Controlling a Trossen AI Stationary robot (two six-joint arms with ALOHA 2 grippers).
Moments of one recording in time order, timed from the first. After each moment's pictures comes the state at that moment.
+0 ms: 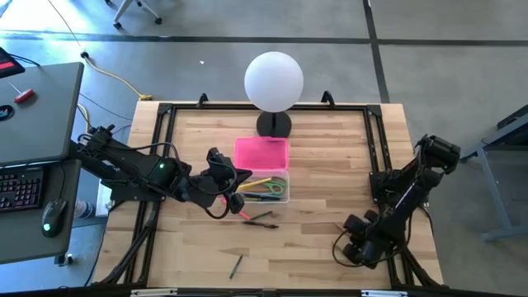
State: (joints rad) left arm -0.45 1.39 1.44 -0.63 -0.80 -0.58; right arm 0.96 1.60 0.71 -0.65 0.26 1.64
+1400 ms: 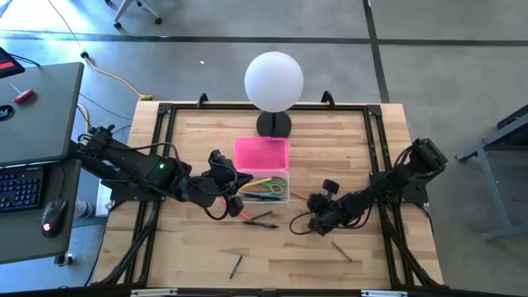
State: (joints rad) left arm -0.45 1.39 1.44 -0.63 -0.73 -0.58; right arm 0.49 1.69 0.70 -0.32 0.55 0.78
